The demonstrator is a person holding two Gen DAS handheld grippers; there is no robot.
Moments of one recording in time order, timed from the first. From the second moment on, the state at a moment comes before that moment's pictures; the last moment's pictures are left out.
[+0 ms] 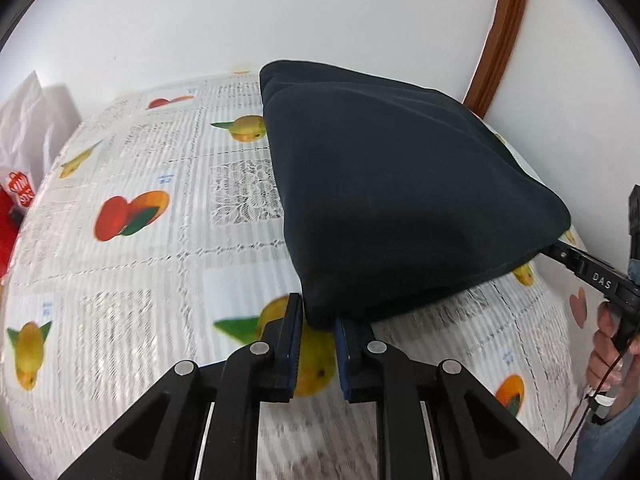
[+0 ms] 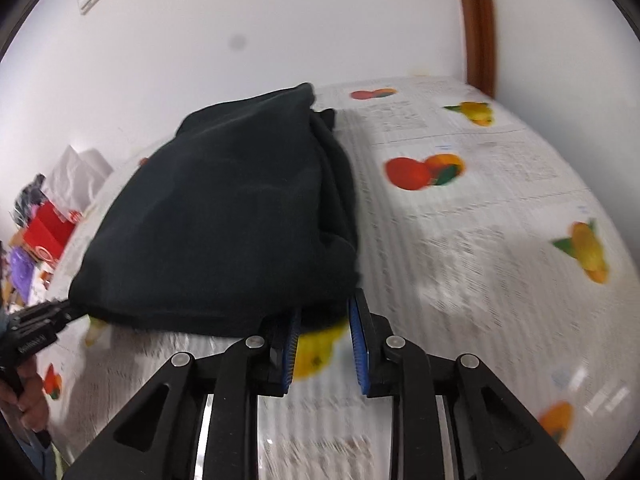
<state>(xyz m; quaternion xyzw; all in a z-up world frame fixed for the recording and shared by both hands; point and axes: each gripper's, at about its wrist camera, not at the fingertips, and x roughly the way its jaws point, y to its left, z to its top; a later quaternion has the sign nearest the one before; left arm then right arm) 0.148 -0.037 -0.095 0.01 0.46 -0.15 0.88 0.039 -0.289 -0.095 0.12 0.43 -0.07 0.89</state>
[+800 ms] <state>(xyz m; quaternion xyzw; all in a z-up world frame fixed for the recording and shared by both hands) -0.005 -0.031 0.039 0.00 0.33 -0.08 0.94 -0.105 -0.212 0.060 0.07 0.32 -0.15 0.93</state>
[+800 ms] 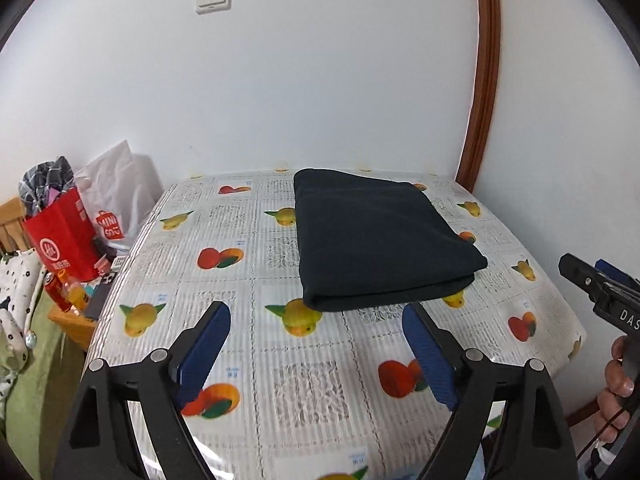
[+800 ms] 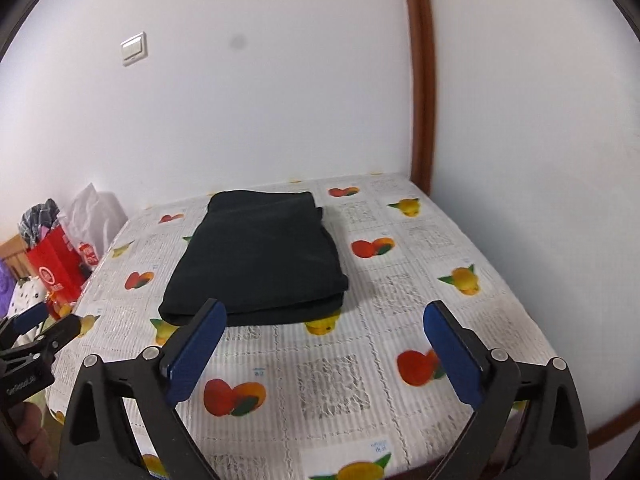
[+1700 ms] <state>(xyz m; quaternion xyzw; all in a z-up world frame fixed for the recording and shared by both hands) -0.038 -0.035 0.040 0.01 0.32 -0.08 0.94 -0.146 -0.202 0.057 0.07 0.33 -0.17 0.92</state>
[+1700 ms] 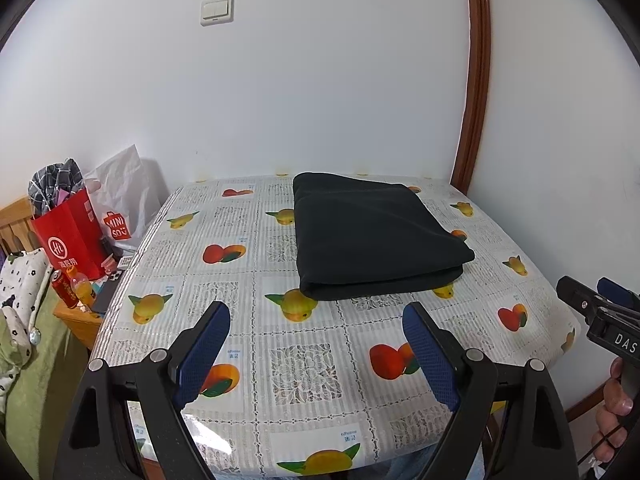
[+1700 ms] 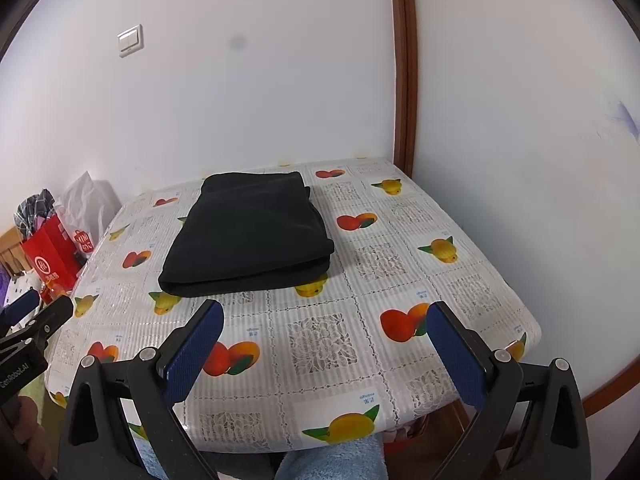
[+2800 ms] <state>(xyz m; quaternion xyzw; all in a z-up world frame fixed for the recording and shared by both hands) -0.040 -0.034 0.041 0.00 0.32 -0.08 0.94 -0.154 -0.209 0.062 0.07 0.33 -0.18 0.92</state>
